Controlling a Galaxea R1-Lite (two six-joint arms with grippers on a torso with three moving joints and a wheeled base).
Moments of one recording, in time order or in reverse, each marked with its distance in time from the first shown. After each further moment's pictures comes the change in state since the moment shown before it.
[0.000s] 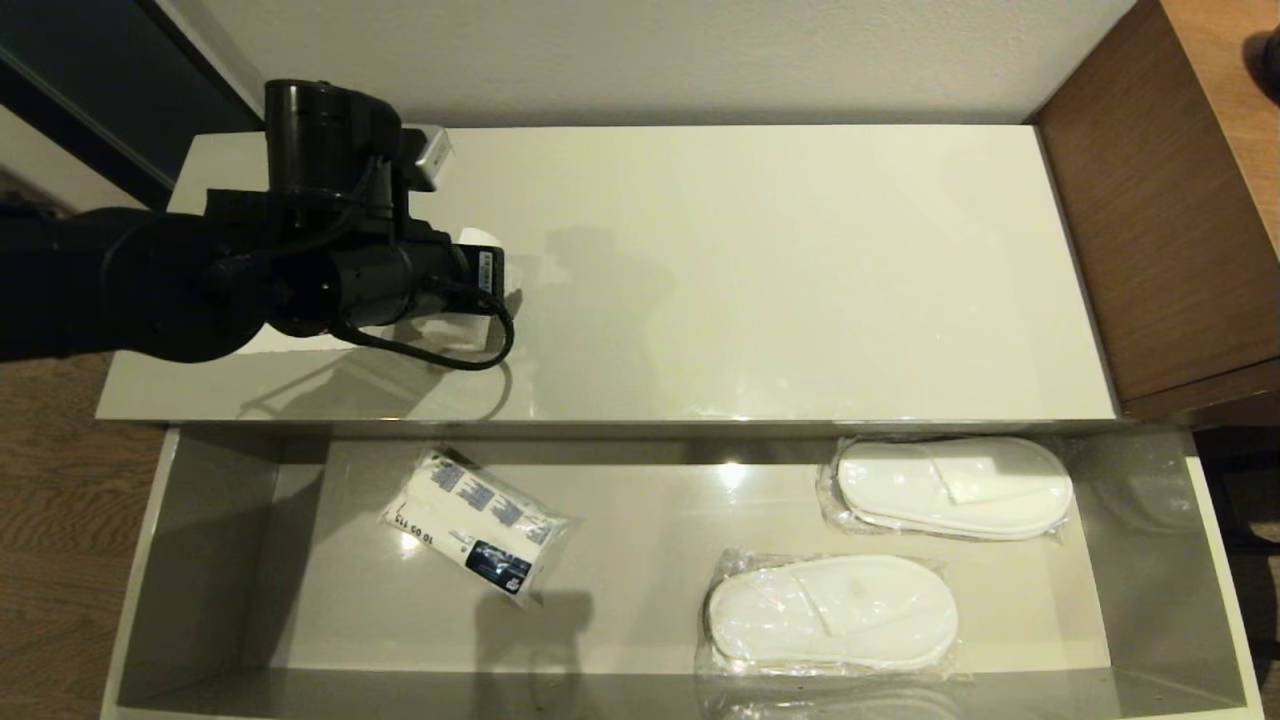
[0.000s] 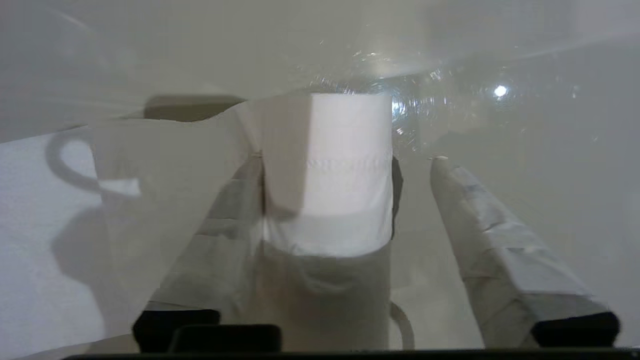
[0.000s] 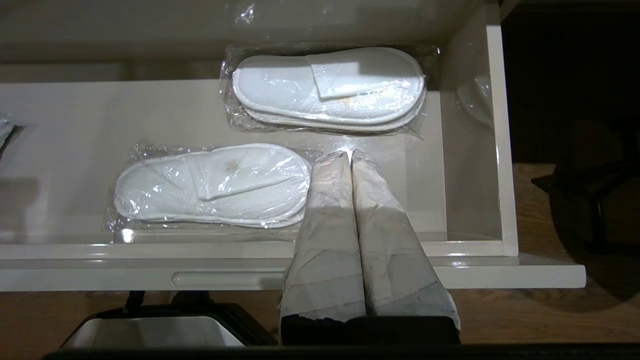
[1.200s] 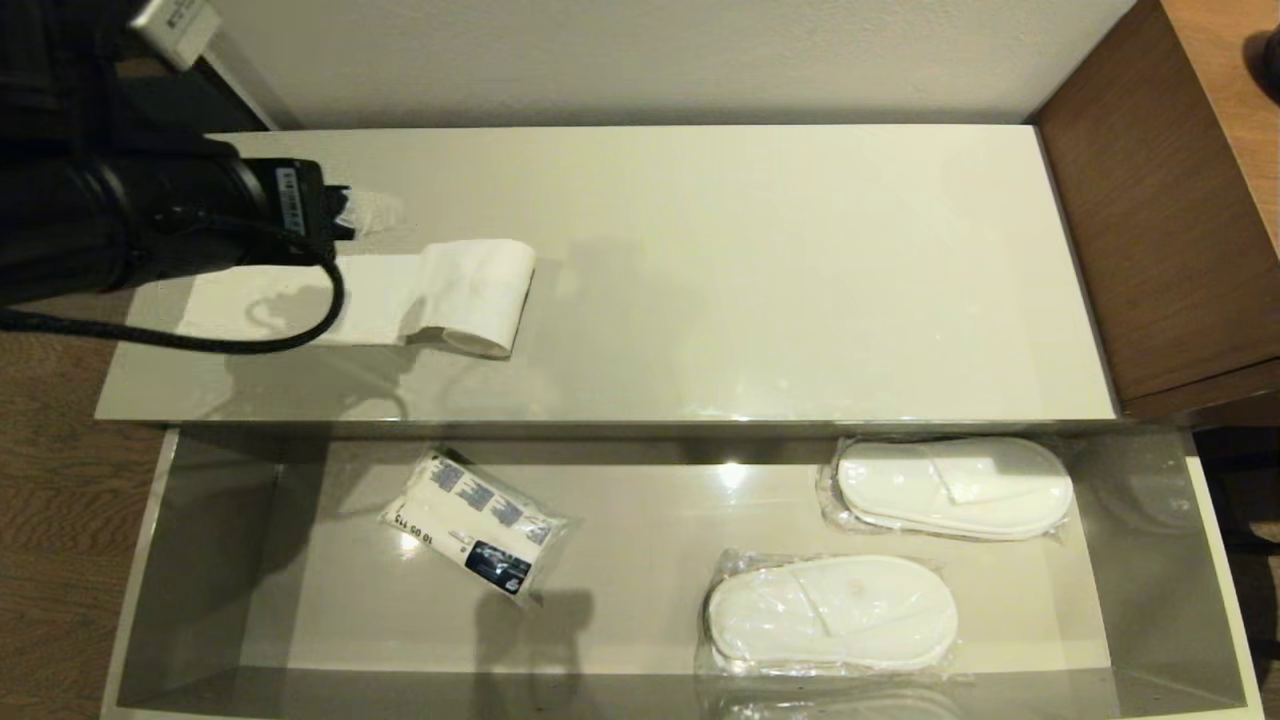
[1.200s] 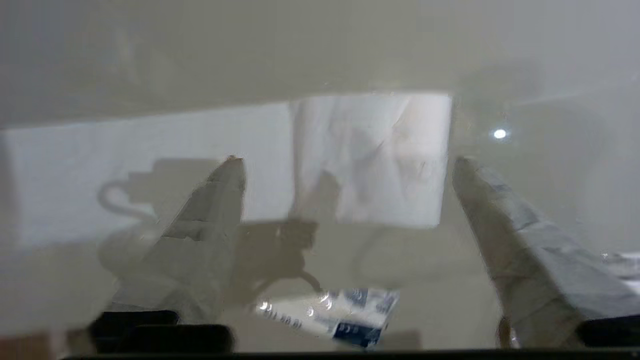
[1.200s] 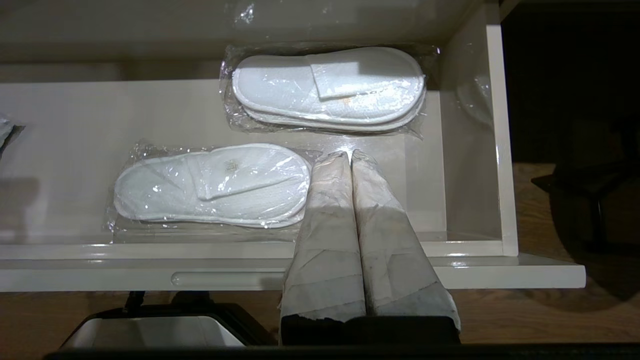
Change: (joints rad) left arm 0.053 -0.375 0.118 0.151 0.001 0.000; right arm 0.000 0.000 0.000 0.000 0.000 0.000
